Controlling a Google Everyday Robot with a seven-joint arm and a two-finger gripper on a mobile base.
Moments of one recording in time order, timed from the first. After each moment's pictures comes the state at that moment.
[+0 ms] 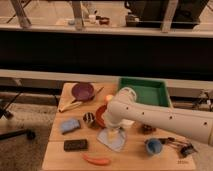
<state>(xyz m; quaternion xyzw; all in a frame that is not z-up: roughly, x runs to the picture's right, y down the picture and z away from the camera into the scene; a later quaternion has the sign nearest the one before) 0.010 0.198 0.742 -0.30 -0.15 -0.08 0.94</state>
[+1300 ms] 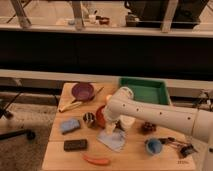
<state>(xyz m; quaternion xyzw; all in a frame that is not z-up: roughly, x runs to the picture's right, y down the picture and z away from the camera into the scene) 0.006 0.183 0.813 -0.27 -0.15 -0.06 0.95</state>
